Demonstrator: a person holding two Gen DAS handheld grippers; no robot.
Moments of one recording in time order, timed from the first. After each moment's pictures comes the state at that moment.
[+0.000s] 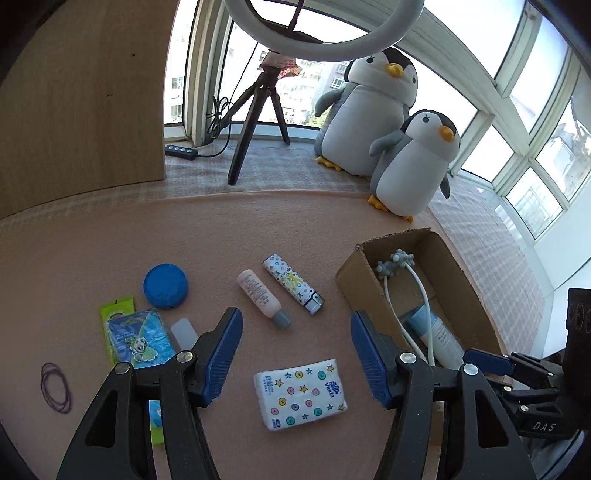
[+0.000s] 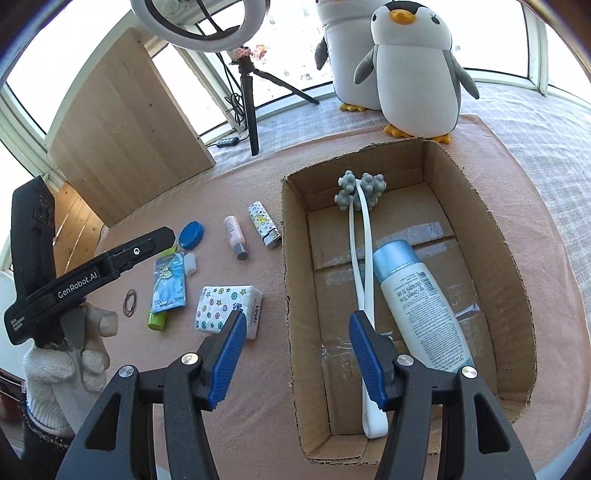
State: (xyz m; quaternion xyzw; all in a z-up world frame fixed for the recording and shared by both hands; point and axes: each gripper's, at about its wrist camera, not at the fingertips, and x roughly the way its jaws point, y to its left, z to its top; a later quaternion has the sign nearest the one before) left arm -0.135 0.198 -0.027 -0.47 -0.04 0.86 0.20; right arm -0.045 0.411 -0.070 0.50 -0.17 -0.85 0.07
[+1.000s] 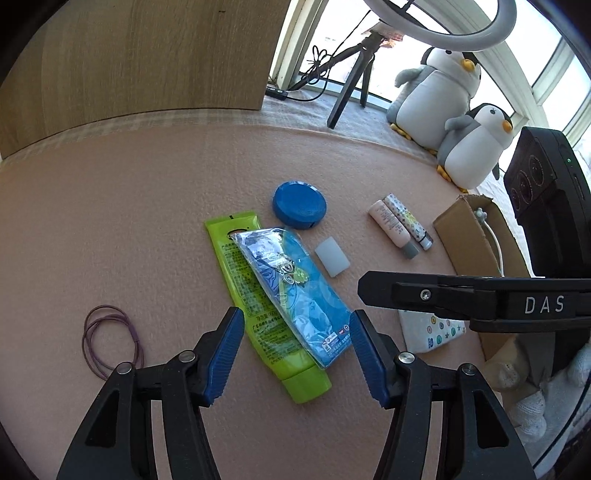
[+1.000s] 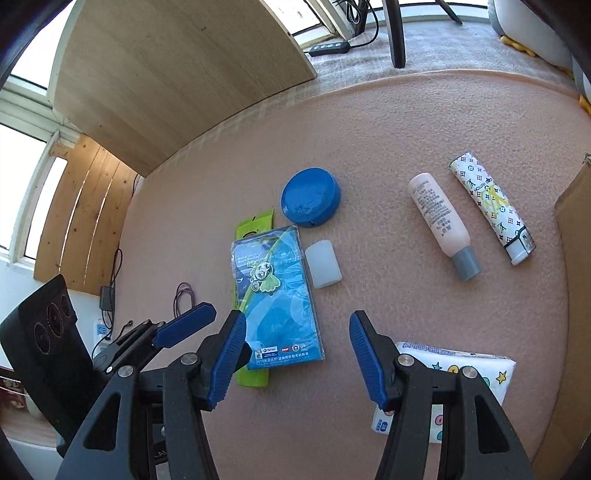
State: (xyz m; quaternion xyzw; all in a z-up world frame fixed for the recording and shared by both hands) left arm -0.134 0.075 -0.086 -0.52 -0.07 0.83 0.18; right arm -0.167 0.241 -0.135 0.60 -0.19 -0.76 0.19
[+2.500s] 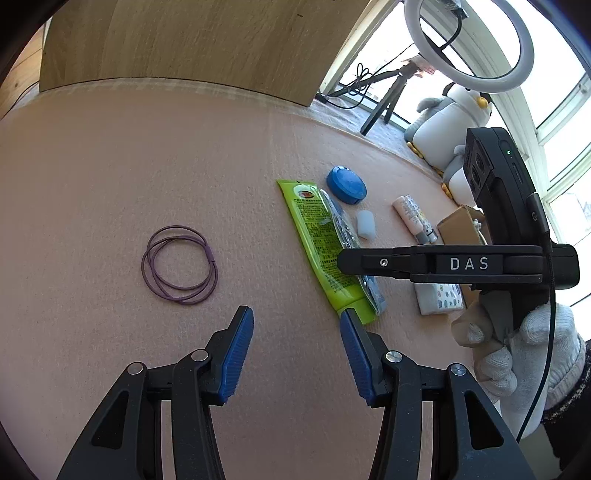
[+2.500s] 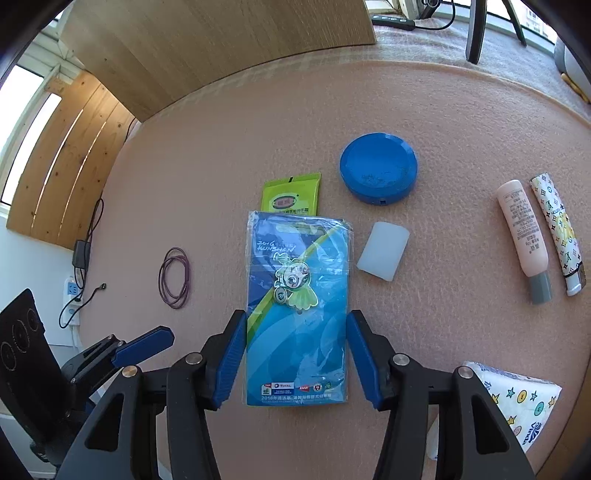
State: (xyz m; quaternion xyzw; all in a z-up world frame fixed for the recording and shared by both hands) left arm -0.088 0.002 -0.091 -0.52 -0.15 0.83 0.16; right arm -0.172 0.180 -0.150 0.63 -0.09 -0.75 0.20
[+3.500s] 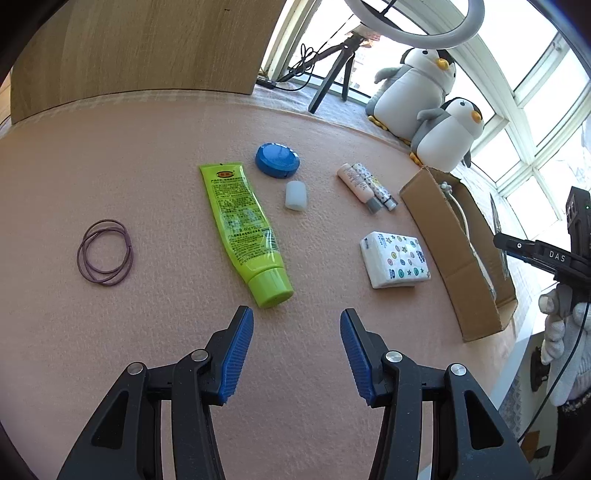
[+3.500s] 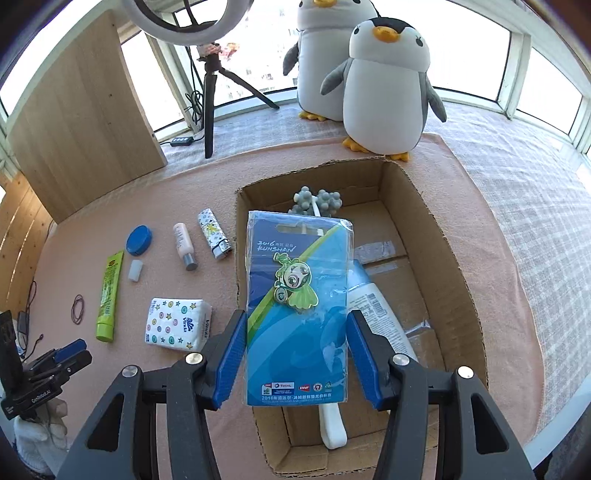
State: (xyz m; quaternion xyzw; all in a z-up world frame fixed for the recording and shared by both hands) left arm -0.066 0.074 -0.080 -0.52 -0.10 0.83 0.20; right arm -0.057 0.417 -0.068 0.51 -0.10 -0.85 -0.04
